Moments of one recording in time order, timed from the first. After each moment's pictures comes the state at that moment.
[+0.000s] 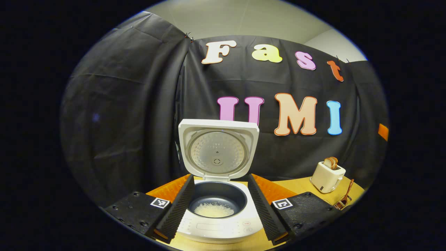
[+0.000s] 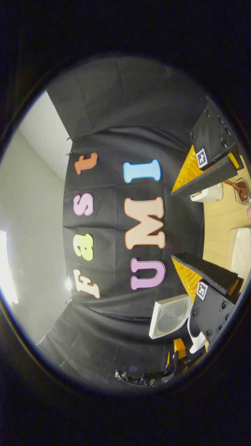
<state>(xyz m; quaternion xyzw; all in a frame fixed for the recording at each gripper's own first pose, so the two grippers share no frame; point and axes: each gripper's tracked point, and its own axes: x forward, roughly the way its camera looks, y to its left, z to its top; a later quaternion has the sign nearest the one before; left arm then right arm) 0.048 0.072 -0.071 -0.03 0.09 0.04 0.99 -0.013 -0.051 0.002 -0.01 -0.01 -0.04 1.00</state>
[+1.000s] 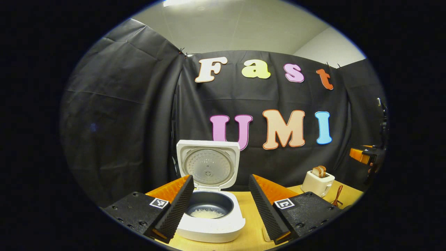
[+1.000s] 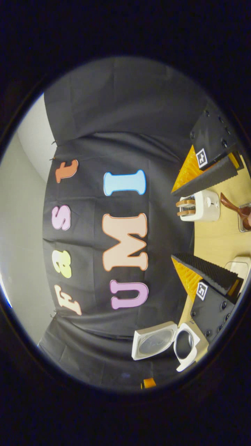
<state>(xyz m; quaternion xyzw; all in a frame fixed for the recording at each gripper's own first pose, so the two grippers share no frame) 0.008 0.040 -0.017 -0.01 0.04 0.03 1.00 0.057 -0.152 -0.071 -0.03 0.08 -0.07 0.99</state>
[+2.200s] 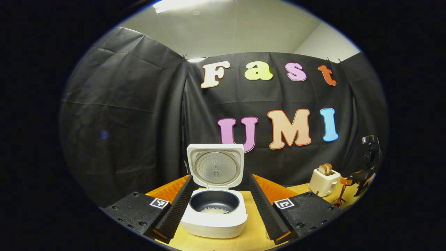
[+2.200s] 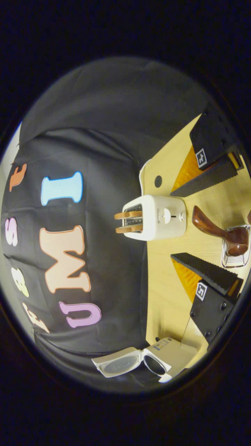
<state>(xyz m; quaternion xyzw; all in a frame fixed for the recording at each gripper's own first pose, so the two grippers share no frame) -0.023 0.030 -0.002 0.02 0.04 0.08 1.00 0.073 -0.223 -0.263 0.00 0.29 -0.08 0.95</state>
